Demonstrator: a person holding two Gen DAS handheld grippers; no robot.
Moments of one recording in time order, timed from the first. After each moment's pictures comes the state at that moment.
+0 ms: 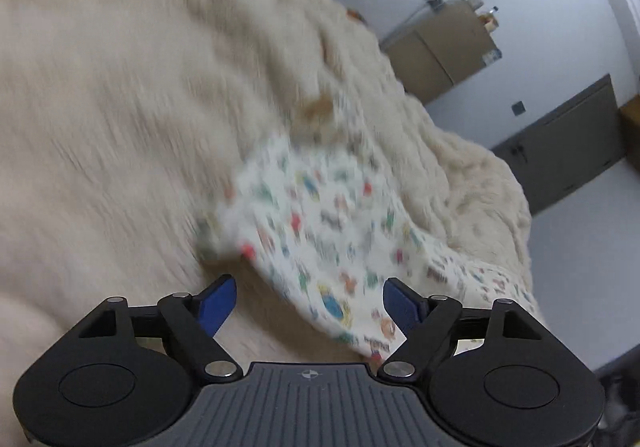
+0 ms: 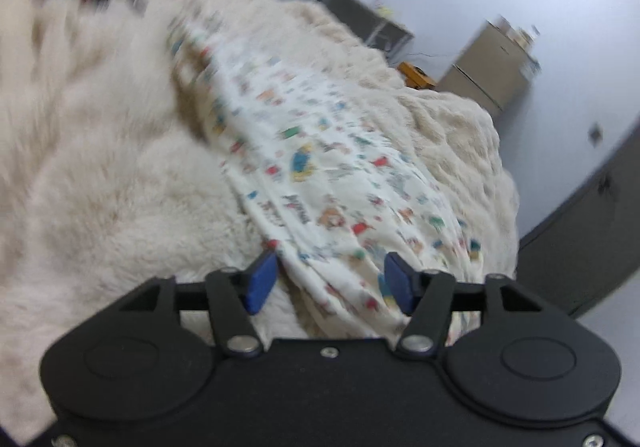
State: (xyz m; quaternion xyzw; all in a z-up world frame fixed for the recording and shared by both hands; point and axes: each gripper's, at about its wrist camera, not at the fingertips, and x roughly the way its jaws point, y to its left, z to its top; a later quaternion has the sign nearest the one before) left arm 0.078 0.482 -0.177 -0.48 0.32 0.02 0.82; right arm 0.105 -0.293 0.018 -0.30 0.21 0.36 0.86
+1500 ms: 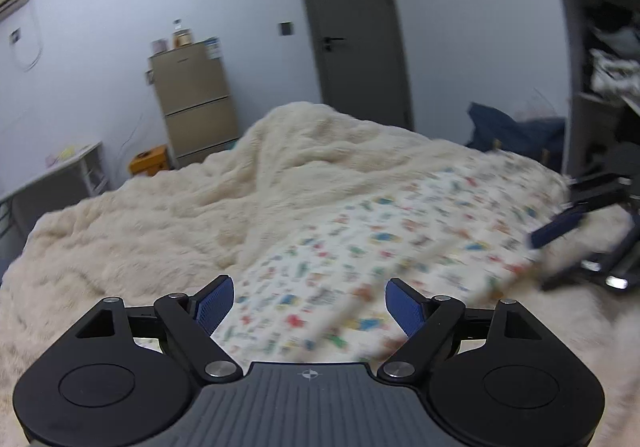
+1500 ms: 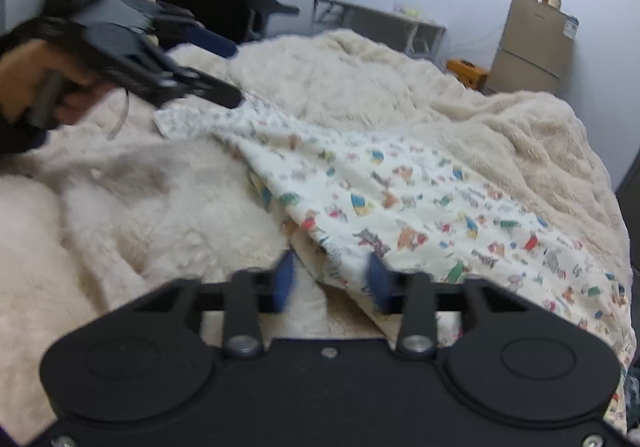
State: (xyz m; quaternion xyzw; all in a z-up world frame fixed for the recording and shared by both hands) left arm 0.037 0.107 0.033 0.14 0.23 -0.11 0.96; right arm 0.094 -0.149 0.027 -0.23 0.27 0.40 0.84
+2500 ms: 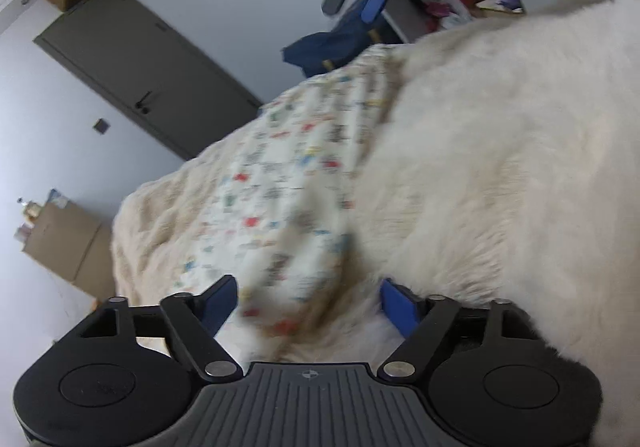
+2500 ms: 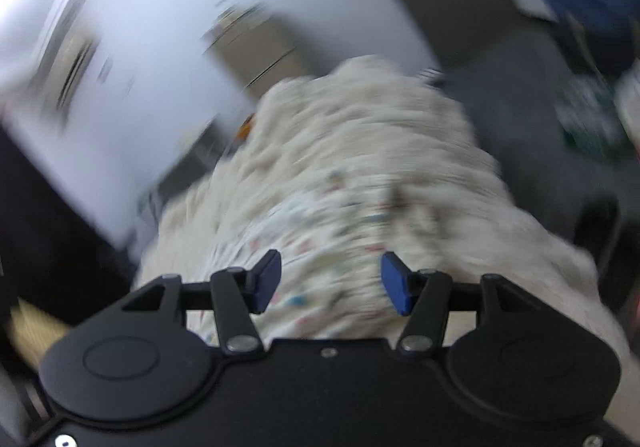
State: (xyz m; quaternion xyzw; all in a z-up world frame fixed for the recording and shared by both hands) left arm 0.022 -0.082 -0.062 0.44 0.18 -0.23 0.85; right arm 0.140 -0.463 0.013 0.34 0.33 0.17 0.87
